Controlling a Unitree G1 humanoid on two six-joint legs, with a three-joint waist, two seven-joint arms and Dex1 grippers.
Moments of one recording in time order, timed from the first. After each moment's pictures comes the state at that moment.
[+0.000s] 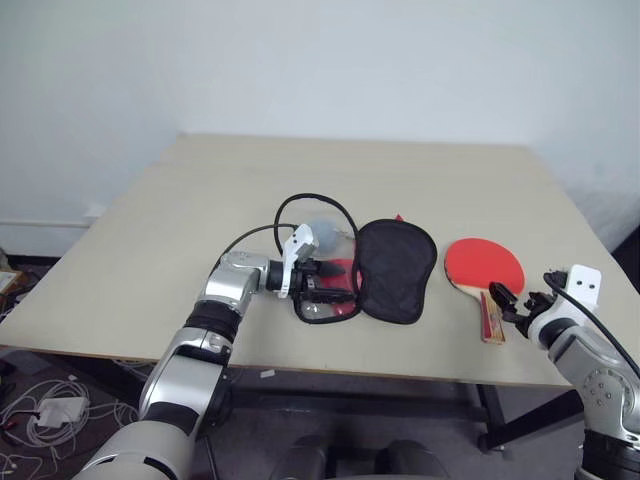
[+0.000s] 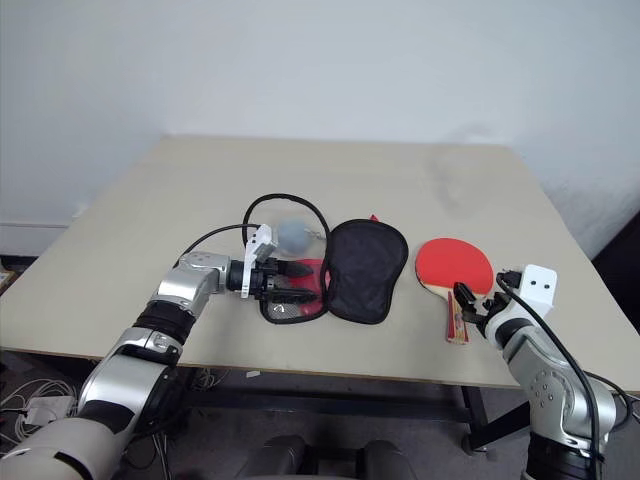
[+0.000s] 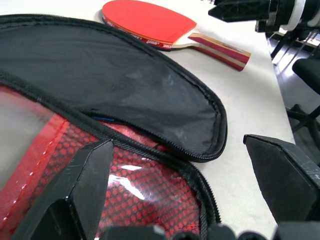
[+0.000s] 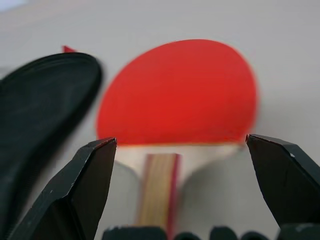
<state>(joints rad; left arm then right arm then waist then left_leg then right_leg) -0.77 0.34 -0.17 0.77 -0.18 0.28 -1.33 -0.09 -0.34 -0.42 -0.32 0.55 0.94 0.10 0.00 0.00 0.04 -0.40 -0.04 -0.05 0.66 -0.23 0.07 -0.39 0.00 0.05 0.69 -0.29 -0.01</state>
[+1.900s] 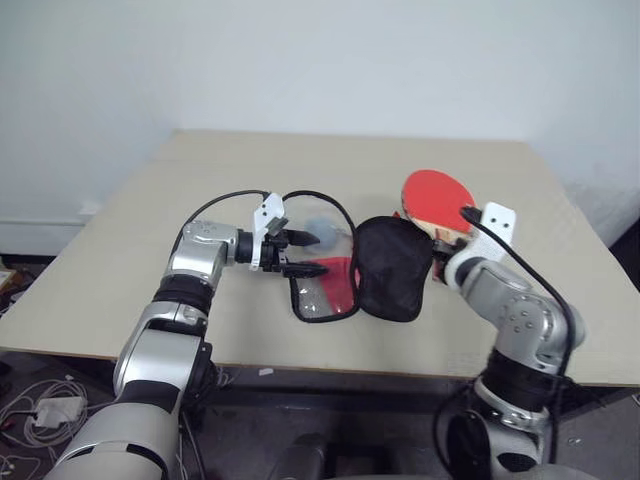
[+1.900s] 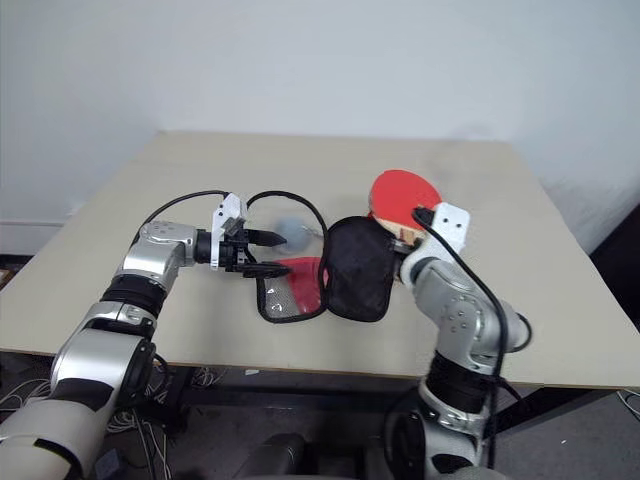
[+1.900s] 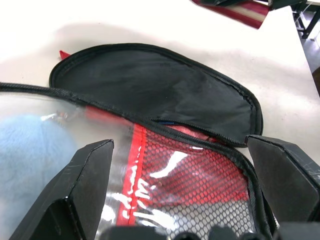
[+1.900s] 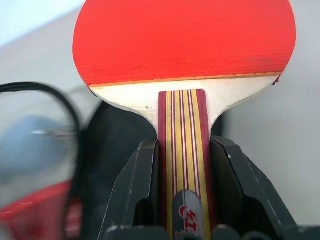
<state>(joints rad) -0.92 0.45 -0.13 0.92 -0.15 0.10 -1.39 -0.54 0.15 -0.32 -0.38 0.34 1.31 -0.26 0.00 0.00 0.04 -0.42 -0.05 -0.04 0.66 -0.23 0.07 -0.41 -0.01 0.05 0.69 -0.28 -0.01</state>
